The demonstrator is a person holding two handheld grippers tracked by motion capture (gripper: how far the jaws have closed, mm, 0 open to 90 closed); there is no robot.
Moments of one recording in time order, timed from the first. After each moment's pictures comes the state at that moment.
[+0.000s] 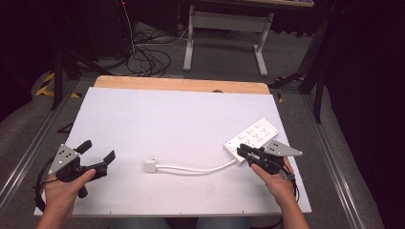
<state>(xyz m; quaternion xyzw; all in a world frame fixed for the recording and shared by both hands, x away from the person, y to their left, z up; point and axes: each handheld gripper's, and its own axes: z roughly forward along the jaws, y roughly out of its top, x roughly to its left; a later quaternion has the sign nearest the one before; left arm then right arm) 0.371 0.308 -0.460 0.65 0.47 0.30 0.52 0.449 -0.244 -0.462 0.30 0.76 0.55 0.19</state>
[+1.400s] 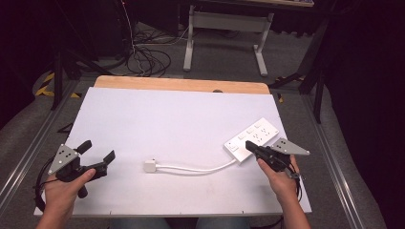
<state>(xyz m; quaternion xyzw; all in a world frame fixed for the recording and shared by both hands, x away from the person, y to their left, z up) 0.371 0.308 -0.460 0.65 0.47 0.30 0.52 0.449 -0.256 -0.451 0.33 0.74 0.54 0.22</state>
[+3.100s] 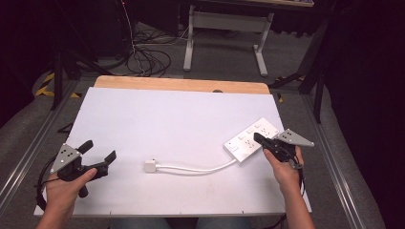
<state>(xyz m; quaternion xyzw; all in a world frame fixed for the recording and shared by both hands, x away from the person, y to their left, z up) 0.374 0.307 -0.462 0.65 0.47 0.29 0.52 0.476 -0.275 -0.450 0.38 0.73 0.52 0.25</state>
